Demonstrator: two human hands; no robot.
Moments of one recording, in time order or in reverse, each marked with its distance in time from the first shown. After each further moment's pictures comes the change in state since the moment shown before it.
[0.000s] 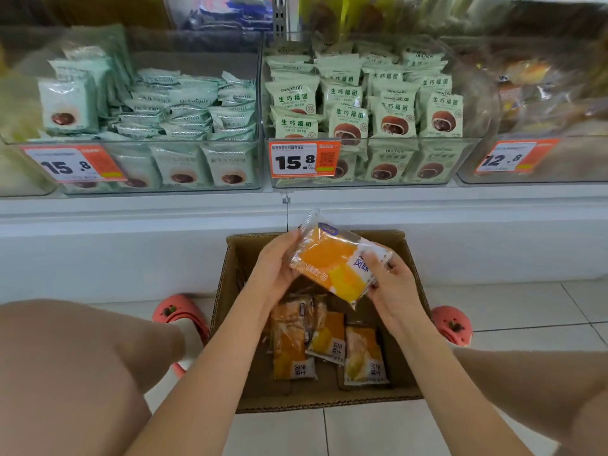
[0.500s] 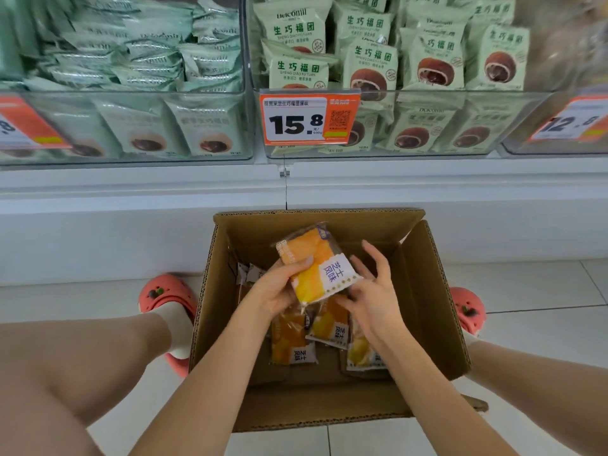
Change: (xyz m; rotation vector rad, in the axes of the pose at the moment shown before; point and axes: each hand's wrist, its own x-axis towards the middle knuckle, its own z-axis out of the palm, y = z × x) left_hand 0.035 -0.061 -0.038 -0.112 0.167 -0.436; right_hand 0.026 0.074 -0.001 -0.025 0.003 0.126
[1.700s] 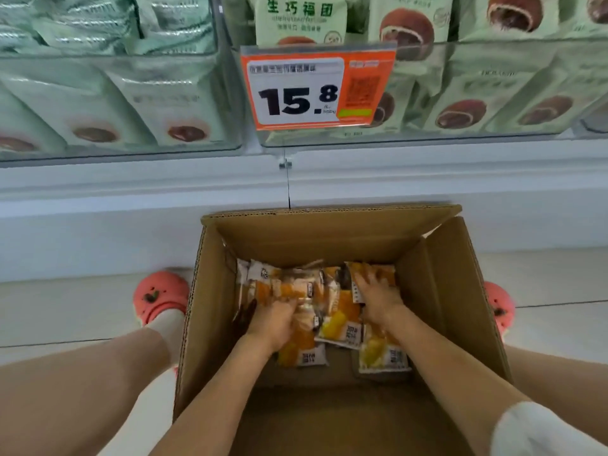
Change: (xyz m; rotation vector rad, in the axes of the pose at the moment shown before) left_hand 0.034 -0.044 -0.065 1.974 0.058 0.187; right_hand 0.126 0.082 -0.064 -1.976 -0.417 0.227
